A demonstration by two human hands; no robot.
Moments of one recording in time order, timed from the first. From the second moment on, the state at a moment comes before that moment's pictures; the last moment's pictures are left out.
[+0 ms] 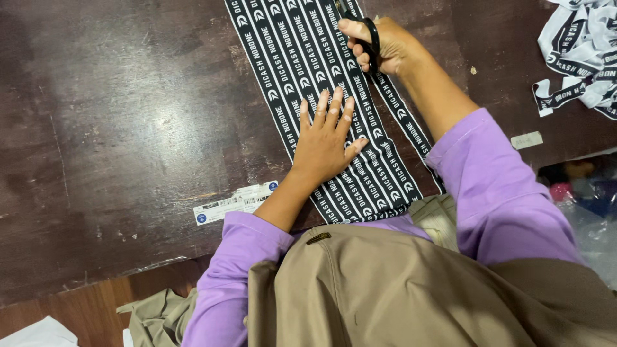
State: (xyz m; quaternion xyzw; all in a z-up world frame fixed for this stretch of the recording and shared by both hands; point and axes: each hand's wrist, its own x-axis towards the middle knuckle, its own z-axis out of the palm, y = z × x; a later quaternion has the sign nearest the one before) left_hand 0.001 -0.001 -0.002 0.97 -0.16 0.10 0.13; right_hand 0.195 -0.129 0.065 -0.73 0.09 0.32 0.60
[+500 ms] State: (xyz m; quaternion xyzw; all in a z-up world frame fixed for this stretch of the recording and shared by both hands) left_hand 0.001 -0.001 -0.002 0.98 -0.16 0.09 0.13; right_hand 0.204 -0.126 0.064 -0.74 0.10 0.33 0.57
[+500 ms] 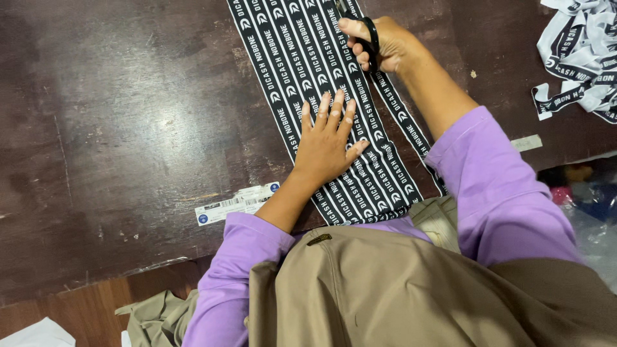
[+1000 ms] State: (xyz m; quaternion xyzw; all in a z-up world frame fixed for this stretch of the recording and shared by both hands) left_hand 0.001 -0.001 -0.003 0.97 -0.16 0.08 0.14; right_hand 0.210 -0.121 0.066 -0.74 0.10 0.34 0.57
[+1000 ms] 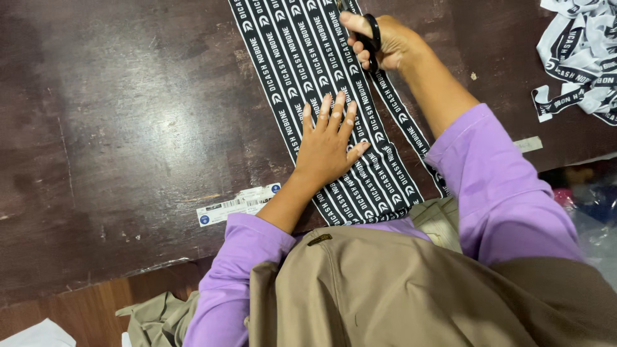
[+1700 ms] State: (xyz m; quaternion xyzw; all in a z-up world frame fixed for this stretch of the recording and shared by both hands) left_hand 0.001 0.000 0.001 0.98 -0.16 0.06 0.13; right_hand 0.213 -0.121 0.065 -0.74 0.08 0.33 0.58
